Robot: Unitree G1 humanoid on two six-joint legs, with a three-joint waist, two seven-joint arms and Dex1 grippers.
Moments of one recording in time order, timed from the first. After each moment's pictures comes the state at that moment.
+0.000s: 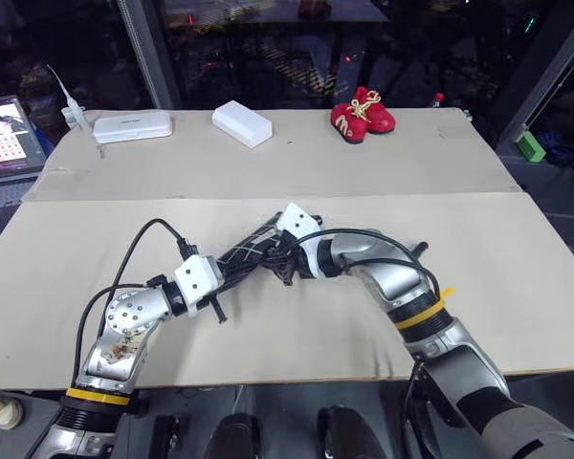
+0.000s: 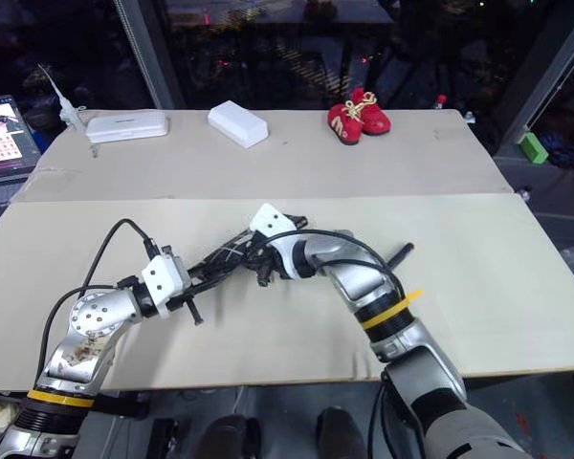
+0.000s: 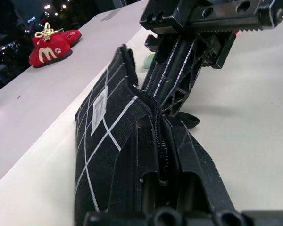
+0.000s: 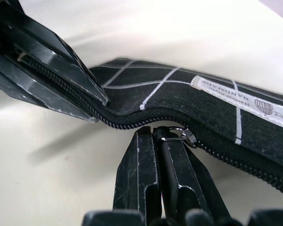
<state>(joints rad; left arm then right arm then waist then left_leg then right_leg) -0.19 0.56 -0.05 -0.07 -0.17 -0.13 -0.84 -0.80 -0.25 0.39 0.16 0.14 0.69 0.89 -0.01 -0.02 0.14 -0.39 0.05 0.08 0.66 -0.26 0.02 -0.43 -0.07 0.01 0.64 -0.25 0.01</state>
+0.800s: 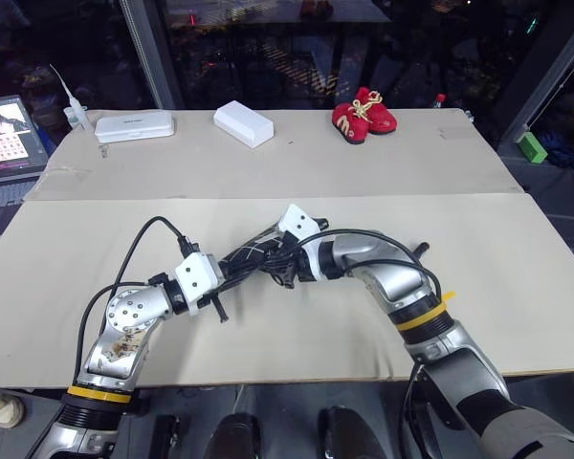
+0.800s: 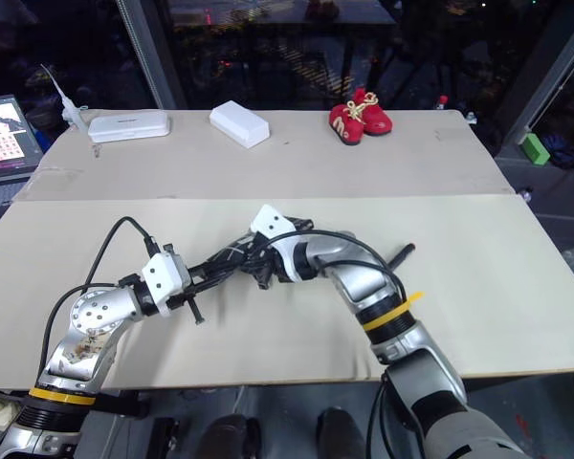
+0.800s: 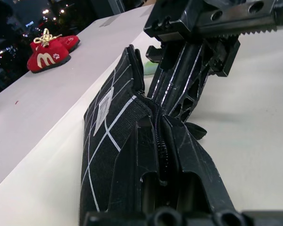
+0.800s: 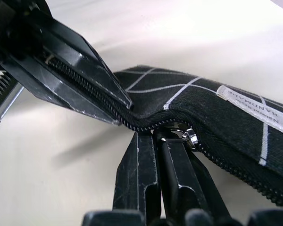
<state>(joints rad) -0.20 0.55 -0.05 -0.08 -0.18 -0.12 -0.85 -0.77 -0.23 0.38 0.15 0.14 0.67 0.91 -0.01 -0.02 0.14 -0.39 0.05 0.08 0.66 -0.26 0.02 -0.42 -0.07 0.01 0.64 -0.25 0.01</state>
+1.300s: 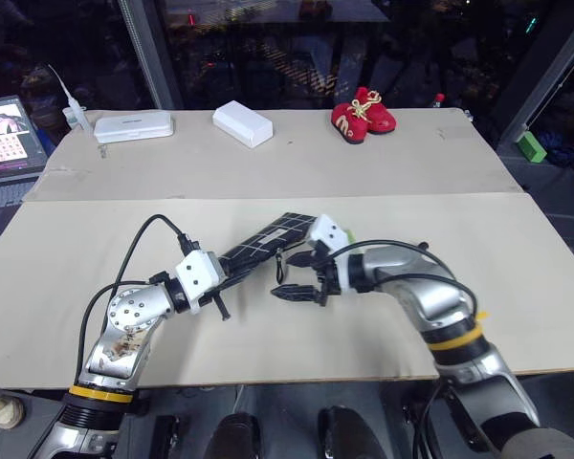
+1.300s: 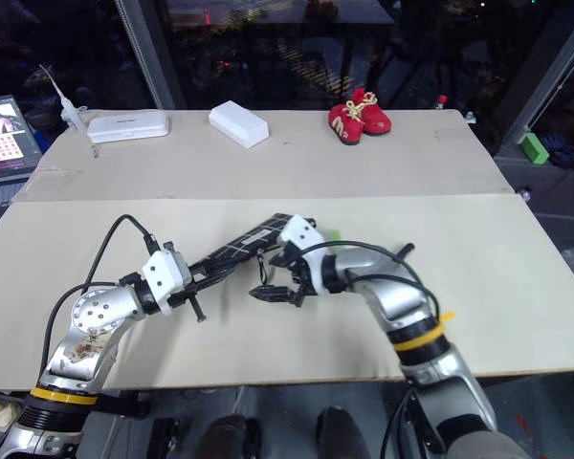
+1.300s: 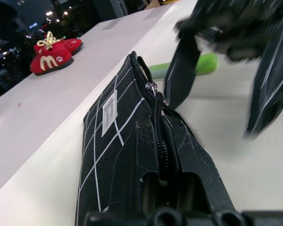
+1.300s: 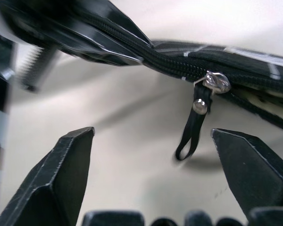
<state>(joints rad) -0.20 0.55 -0.04 -0.10 -0.18 -0.11 -0.84 -0.58 -0.44 0.20 -0.19 0.36 0.83 0.98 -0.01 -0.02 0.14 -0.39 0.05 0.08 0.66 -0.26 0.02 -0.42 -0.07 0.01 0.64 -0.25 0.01</state>
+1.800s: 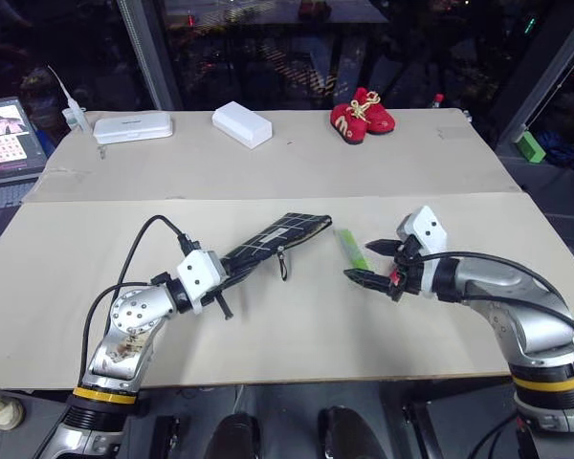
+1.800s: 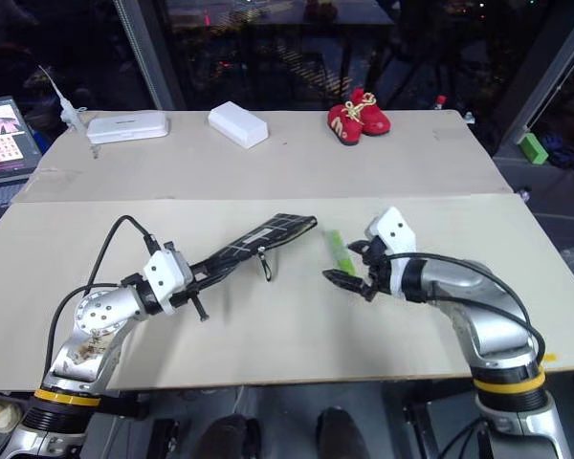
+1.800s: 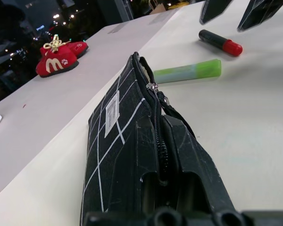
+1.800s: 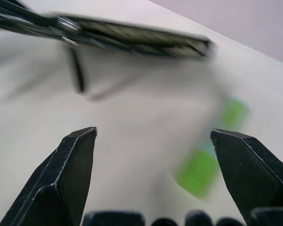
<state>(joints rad) -0.19 0.53 -0.04 -0.10 -0.18 -0.11 -0.81 -0.30 -0.62 -0.06 -0.35 0.35 0.79 0.75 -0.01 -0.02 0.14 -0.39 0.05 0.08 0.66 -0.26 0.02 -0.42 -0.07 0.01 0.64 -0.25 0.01</state>
